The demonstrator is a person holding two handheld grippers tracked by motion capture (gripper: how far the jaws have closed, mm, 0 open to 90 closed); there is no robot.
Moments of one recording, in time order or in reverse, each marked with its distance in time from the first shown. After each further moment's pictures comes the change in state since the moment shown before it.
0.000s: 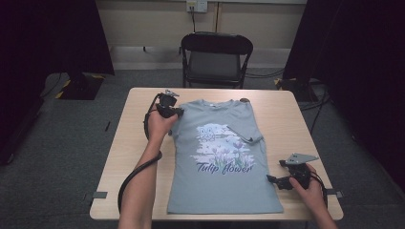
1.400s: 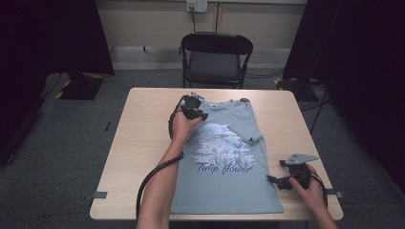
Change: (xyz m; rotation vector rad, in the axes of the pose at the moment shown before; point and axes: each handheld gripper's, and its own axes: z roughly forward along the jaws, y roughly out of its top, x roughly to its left) left arm -0.056 0.022 0.049 0.007 -0.080 0.024; right arm 0.000 0.000 0.000 0.000 0.002 -0.001
